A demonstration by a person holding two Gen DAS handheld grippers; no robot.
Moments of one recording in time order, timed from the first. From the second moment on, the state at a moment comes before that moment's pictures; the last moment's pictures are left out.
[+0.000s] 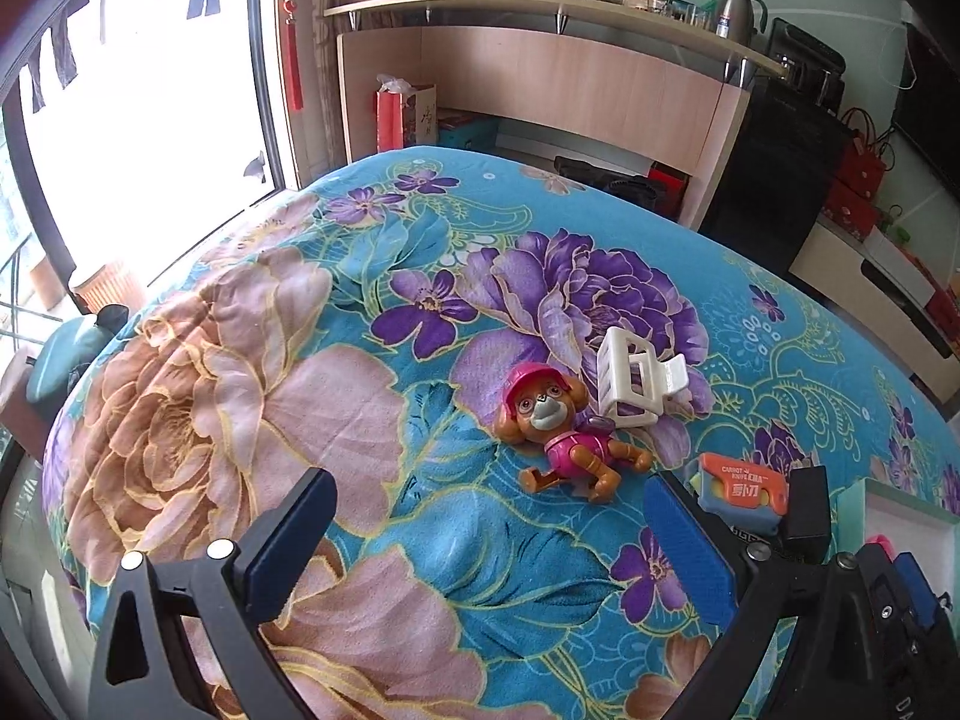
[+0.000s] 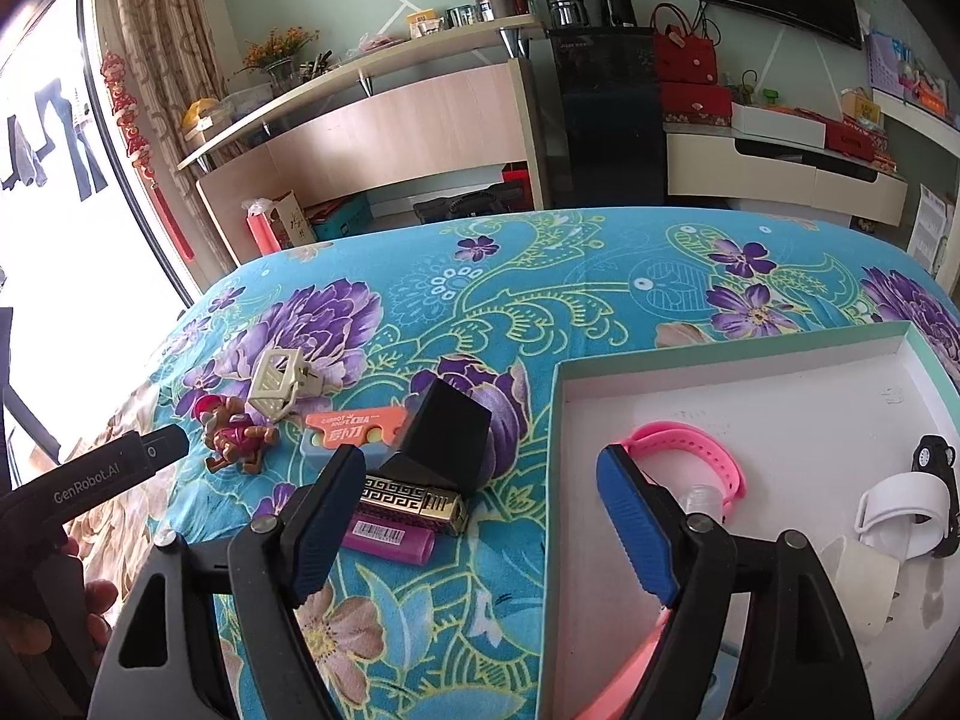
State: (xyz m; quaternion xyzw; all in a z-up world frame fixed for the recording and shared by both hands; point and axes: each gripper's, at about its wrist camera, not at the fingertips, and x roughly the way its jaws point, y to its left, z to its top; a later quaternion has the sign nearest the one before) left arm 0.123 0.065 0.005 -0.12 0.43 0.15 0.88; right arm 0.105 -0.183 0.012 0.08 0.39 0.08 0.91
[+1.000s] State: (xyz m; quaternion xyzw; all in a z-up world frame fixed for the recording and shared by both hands) left arm 0.176 0.075 -0.023 -0.17 0.48 0.12 0.85; right arm 0.148 -0.153 -0.008 0.10 0.42 0.09 0.90
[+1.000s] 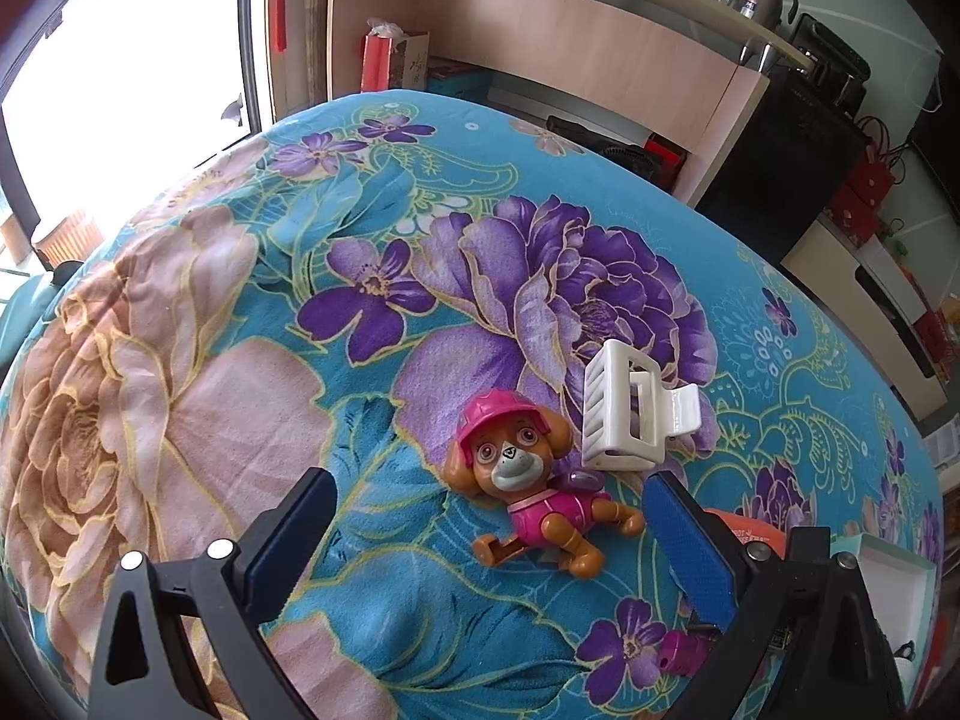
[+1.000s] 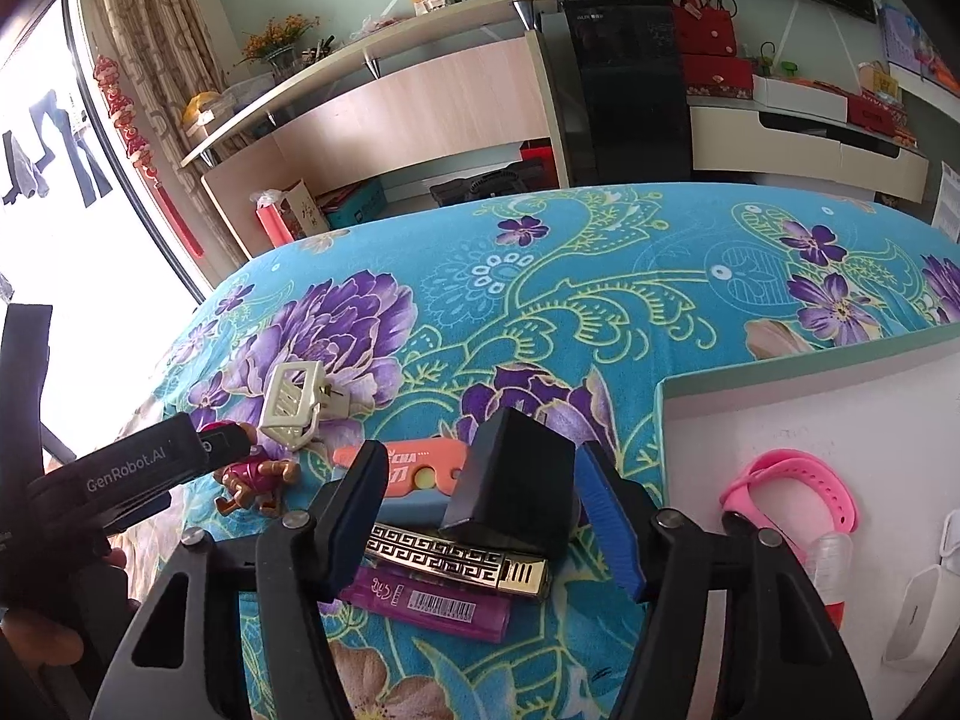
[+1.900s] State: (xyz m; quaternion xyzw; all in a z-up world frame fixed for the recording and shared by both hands) left arm 0.183 0.058 -0.037 -0.16 0.48 0.07 0.86; right arm 0.149 -0.153 -0.026 0.09 0.45 0.08 0.88
